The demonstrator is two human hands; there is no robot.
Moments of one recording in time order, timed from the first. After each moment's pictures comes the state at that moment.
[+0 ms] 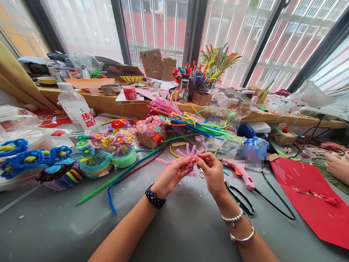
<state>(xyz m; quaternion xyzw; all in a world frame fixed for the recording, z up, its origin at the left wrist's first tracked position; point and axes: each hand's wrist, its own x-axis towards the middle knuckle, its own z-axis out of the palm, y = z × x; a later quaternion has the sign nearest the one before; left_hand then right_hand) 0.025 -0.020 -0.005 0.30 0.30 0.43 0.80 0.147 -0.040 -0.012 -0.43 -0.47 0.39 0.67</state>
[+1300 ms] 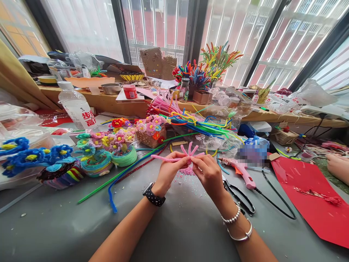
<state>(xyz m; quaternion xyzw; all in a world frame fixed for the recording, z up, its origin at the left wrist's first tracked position) 0.021 -0.020 0.000 0.47 0.40 0.49 0.62 0.156 -0.045 -0.014 -0.45 -0.77 -0.12 0.44</state>
